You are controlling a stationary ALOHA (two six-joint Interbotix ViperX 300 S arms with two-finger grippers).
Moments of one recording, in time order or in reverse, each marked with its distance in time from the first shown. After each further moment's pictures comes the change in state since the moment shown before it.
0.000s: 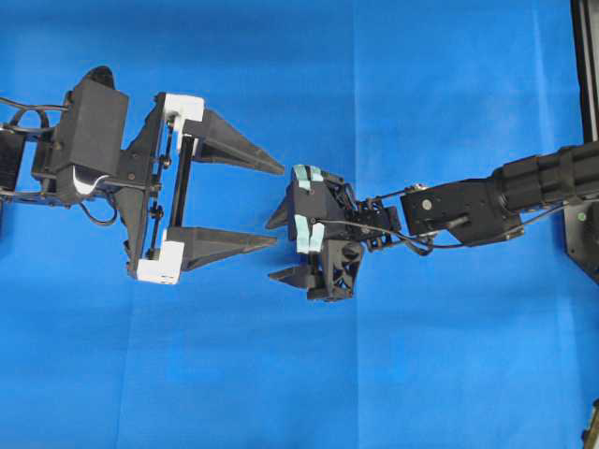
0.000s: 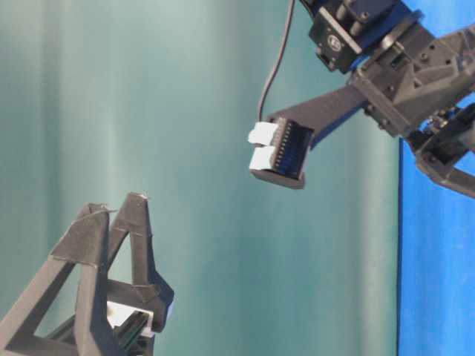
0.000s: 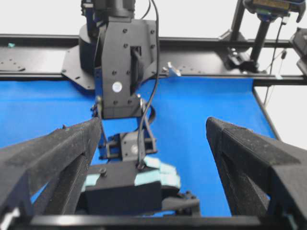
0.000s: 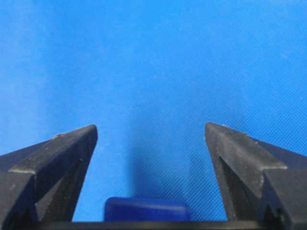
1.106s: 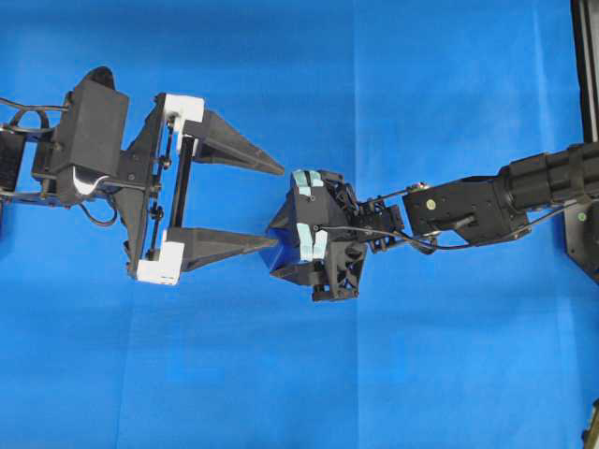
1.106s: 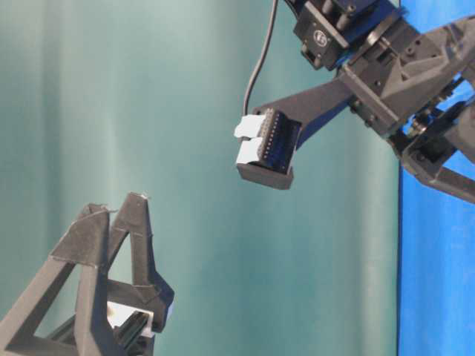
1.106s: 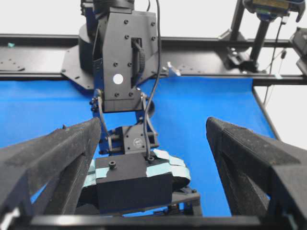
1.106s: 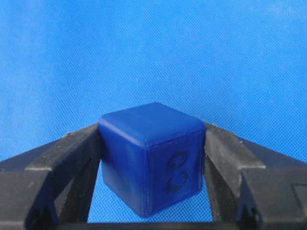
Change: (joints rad) left arm -0.002 0.000 0.002 0.000 0.000 0.002; right arm -0.006 -0.003 -0.005 -0.067 0.014 -0.006
